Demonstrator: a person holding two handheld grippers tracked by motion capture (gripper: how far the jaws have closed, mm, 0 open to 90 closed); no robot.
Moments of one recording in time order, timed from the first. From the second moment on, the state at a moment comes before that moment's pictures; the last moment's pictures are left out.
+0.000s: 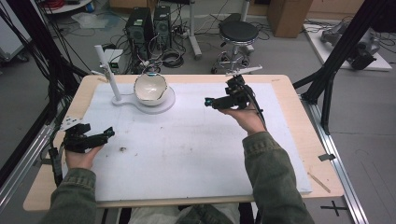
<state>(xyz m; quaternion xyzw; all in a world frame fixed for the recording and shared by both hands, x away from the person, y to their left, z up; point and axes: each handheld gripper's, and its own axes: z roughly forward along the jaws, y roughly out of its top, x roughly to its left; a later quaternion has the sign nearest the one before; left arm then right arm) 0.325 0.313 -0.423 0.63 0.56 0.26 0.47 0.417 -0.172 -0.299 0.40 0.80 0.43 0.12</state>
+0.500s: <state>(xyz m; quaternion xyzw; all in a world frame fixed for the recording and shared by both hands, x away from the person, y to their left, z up) 0.325 0.312 -0.424 0.63 0.56 0.27 0.46 0.393 -0.215 -0.342 0.44 0.78 0.43 0.13</state>
